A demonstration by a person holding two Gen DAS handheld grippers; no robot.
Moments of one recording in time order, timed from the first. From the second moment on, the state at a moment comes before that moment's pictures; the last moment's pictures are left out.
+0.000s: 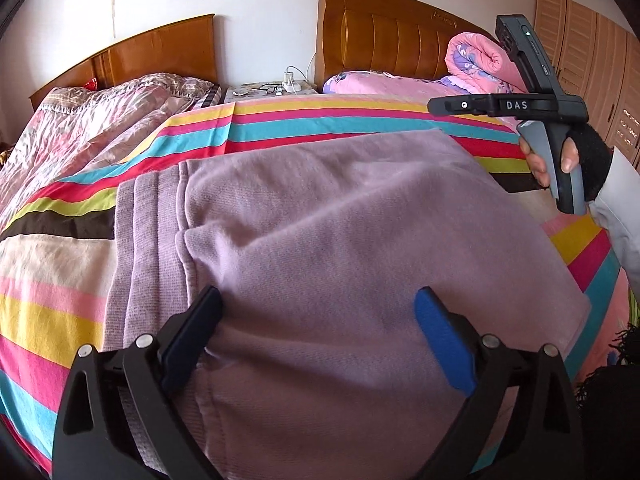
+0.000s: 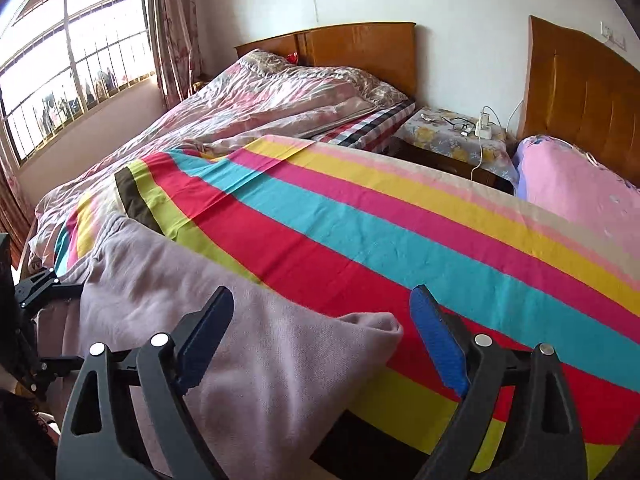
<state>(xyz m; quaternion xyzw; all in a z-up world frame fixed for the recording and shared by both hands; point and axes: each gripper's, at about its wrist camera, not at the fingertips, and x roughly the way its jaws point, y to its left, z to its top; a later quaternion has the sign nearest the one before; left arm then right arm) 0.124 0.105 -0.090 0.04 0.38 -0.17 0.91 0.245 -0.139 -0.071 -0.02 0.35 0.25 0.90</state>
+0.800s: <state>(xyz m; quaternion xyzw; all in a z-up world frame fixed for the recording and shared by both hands) 0.088 0.130 -0.075 0.02 0.38 -0.14 0.92 0.230 0.088 -0.089 -0.22 0.39 0.41 0.79</state>
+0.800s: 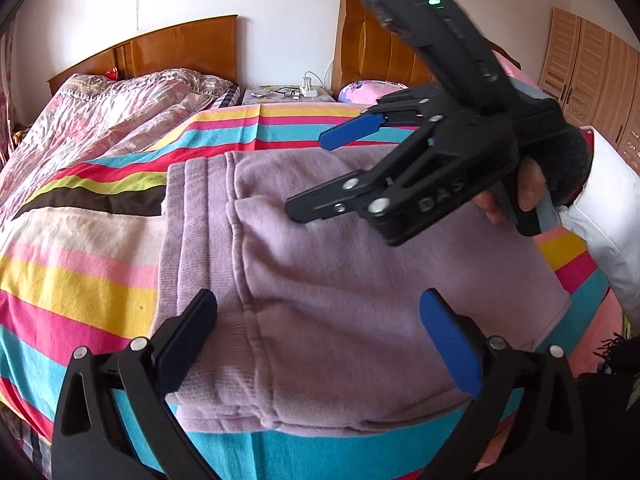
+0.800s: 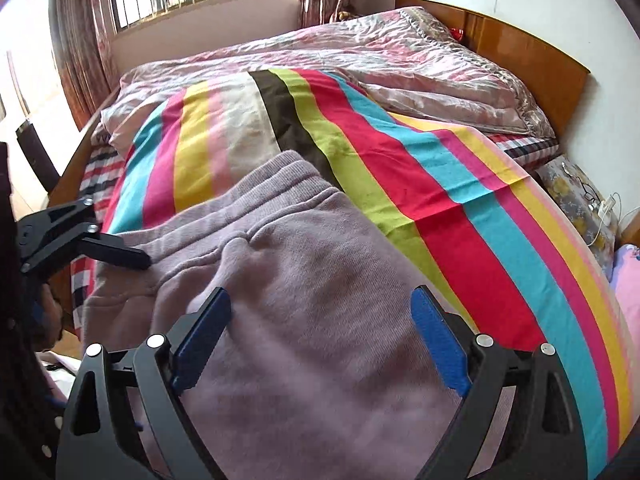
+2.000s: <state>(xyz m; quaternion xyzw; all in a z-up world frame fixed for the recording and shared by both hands) 0.050 0.114 -0.090 0.10 0.35 -0.08 0.93 0.056 -0.065 -0.126 -0.01 0.38 0.17 0.91</state>
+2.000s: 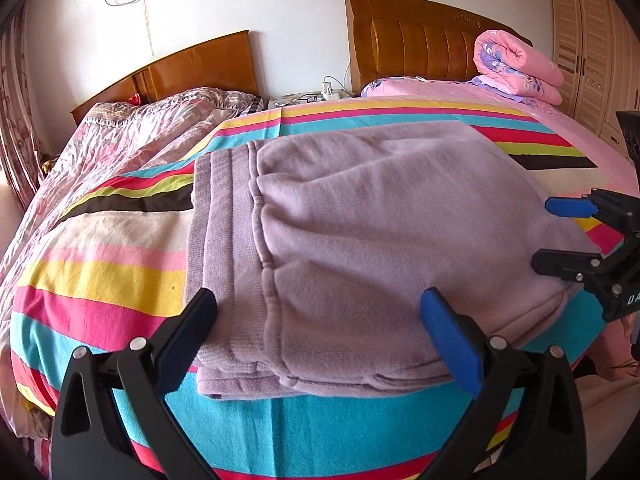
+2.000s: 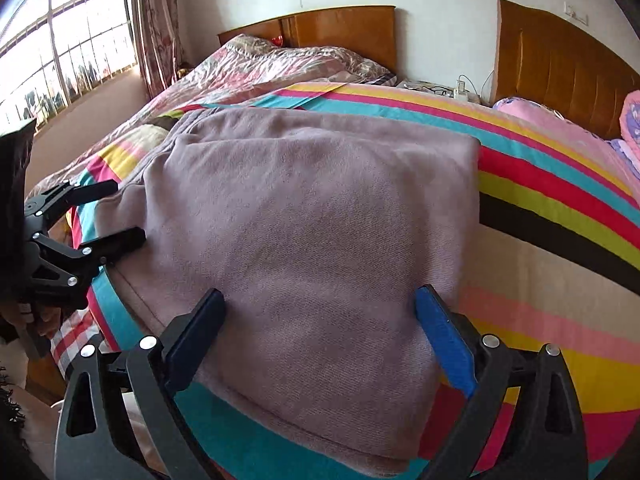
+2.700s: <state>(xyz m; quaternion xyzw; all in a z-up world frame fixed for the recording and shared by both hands) -0.048 0.046 0.006 0.04 0.22 -0.01 0.97 -0.086 -0.105 -0.053 0.05 0.30 0.07 0.95</state>
